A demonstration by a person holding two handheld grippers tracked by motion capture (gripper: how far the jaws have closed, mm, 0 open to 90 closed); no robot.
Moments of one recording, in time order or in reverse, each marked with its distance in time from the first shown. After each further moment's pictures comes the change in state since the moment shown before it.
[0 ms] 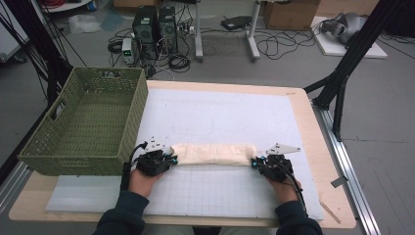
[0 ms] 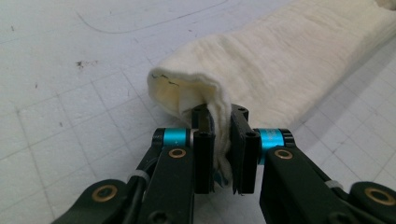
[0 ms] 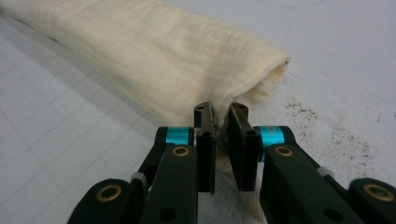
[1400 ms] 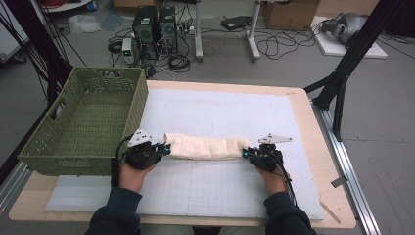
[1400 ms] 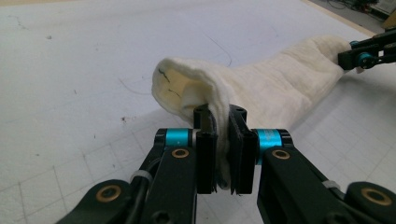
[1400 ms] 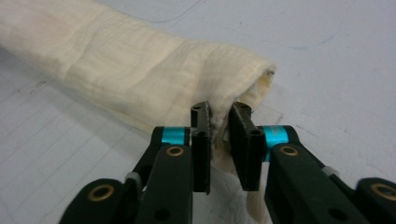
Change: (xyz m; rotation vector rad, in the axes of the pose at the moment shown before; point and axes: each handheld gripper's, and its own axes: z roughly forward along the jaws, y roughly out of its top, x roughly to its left) left arm 0.011 0.020 -0.032 -0.152 0.002 -0.016; right arm 0.002 0.026 0.024 -0.048 0.010 0.098
